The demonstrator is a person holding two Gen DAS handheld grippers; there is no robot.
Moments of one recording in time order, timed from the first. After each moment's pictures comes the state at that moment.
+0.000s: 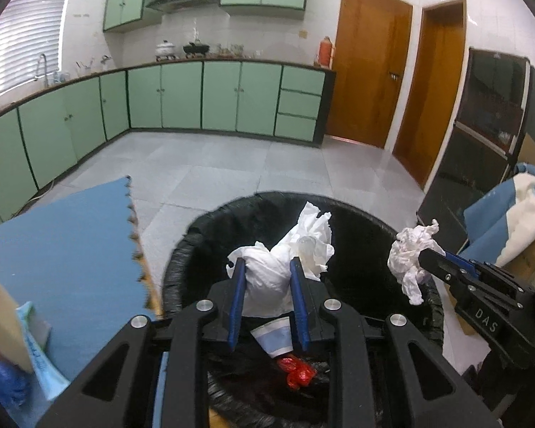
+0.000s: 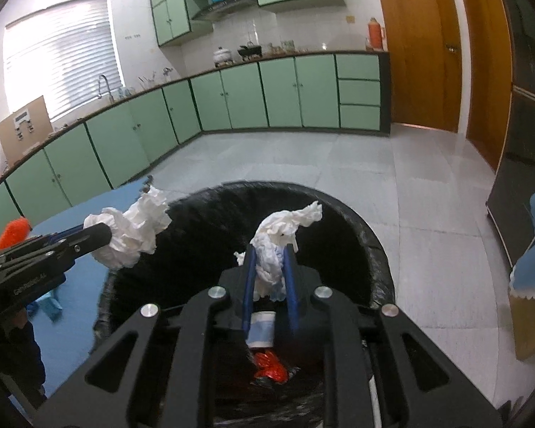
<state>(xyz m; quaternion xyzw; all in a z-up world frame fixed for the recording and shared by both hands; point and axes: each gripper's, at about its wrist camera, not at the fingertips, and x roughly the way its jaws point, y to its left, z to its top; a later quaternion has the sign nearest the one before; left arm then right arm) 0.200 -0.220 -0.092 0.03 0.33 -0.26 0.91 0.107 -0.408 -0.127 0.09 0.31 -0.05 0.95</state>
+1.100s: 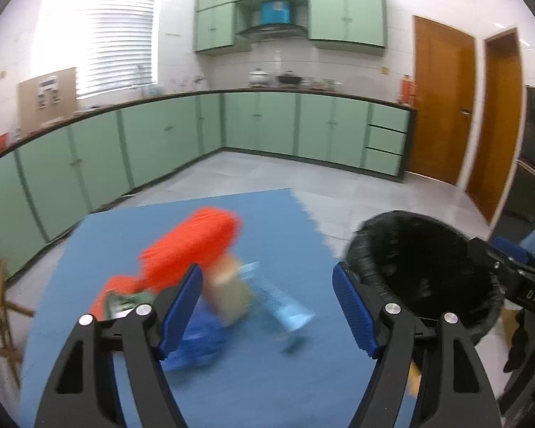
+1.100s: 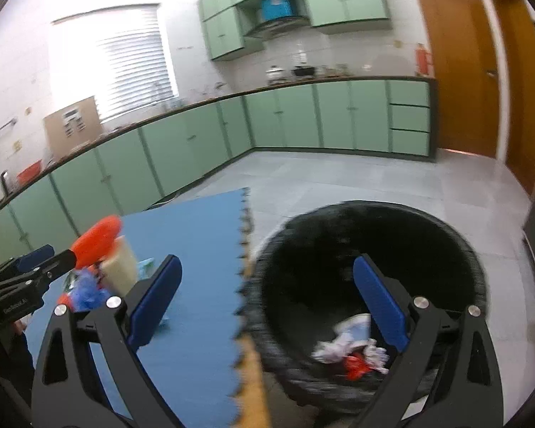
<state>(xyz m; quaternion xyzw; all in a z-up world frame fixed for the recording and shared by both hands) 0.118 0.012 -0.045 0.02 0.27 -0.07 0.96 0.091 -0.236 -0.070 0.08 0.25 0.05 0.96</state>
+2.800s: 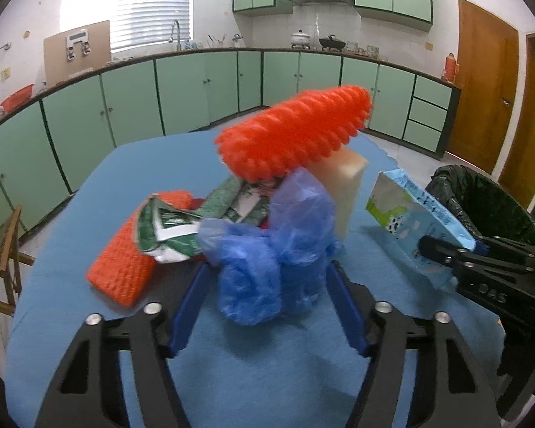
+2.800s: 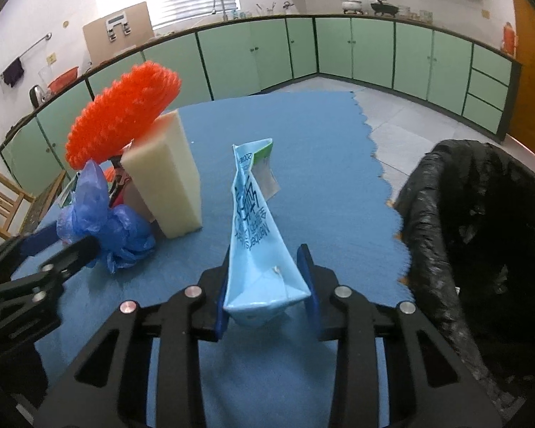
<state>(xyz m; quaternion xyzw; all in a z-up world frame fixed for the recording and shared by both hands) 0.141 0.075 -0.143 0.00 0.34 -0.02 0.94 0.158 -0.110 -0.153 0.01 0.39 0.15 0.91</state>
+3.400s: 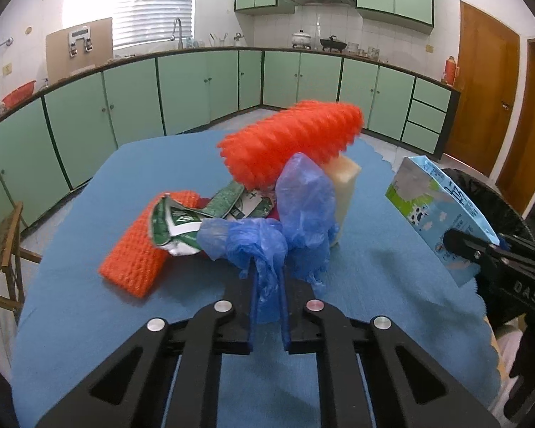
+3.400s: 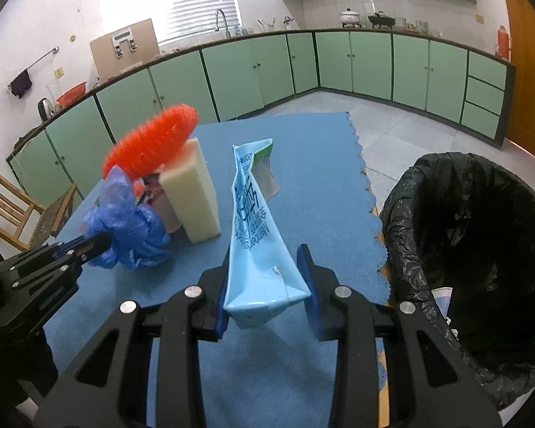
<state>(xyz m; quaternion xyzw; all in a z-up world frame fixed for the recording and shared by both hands) 0.118 0.083 -0.126 -0.01 0.34 -0.02 0.94 0.130 -0.122 -0.121 0.02 0.36 0.16 0.92</state>
